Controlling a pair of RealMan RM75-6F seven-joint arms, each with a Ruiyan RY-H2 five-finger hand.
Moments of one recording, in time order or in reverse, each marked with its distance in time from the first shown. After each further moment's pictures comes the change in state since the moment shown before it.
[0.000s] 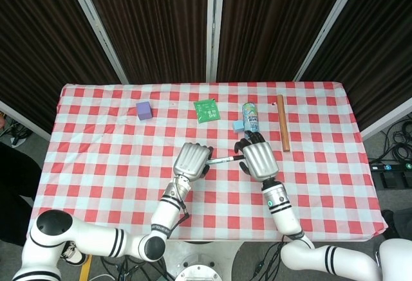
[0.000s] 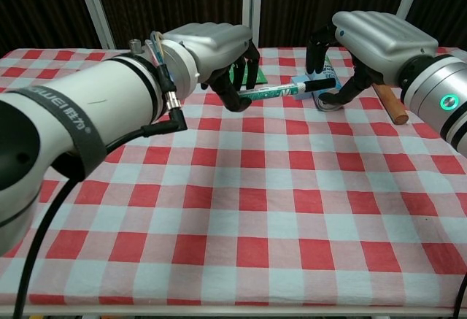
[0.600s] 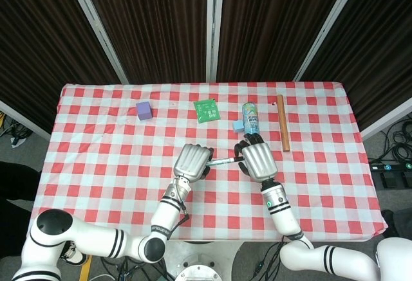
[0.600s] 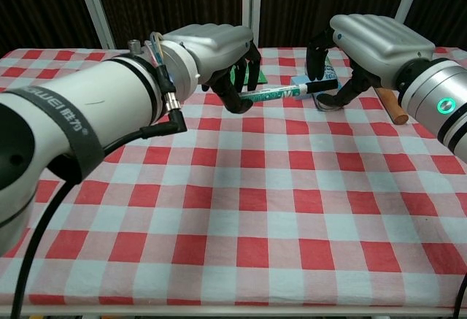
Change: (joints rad) left arm -0.006 0.005 0.007 -0.016 -0.009 0.011 -0.007; right arm 0.010 -0.007 -0.014 0.008 0.009 0.013 0.005
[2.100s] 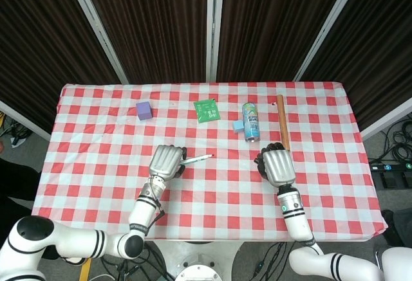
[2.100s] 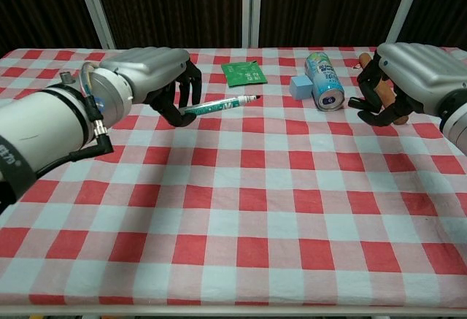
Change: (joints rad) left arm 0.138 0.078 0.145 0.093 0.114 -0.040 -0.224; right arm -0.086 -0.004 -0.064 0.110 0.023 0.054 0.086
